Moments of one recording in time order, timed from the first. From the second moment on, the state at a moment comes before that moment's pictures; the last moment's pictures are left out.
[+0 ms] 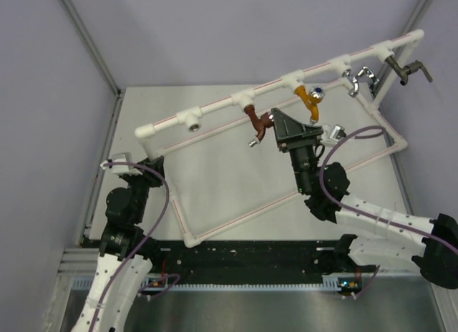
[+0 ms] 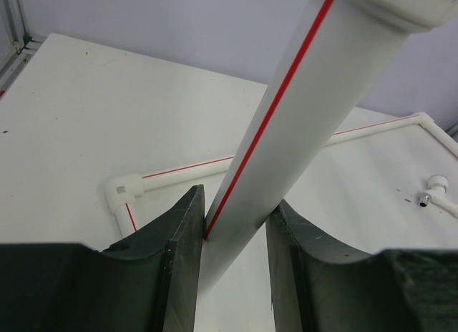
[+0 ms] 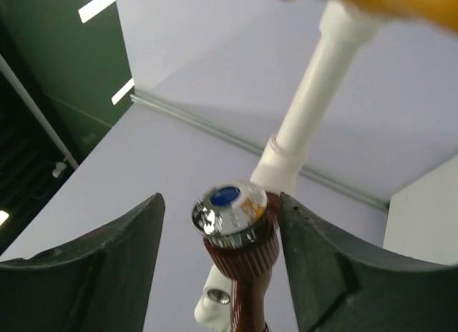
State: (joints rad) left arm -0.21 0.28 0.42 -0.09 -0.12 -0.34; right arm 0.96 1.06 0.67 0.94 0.64 1.03
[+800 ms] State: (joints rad) left arm -0.21 0.28 0.42 -0.09 -0.12 -0.34; right arm 1.01 0.78 1.00 0.11 0.31 -0.62
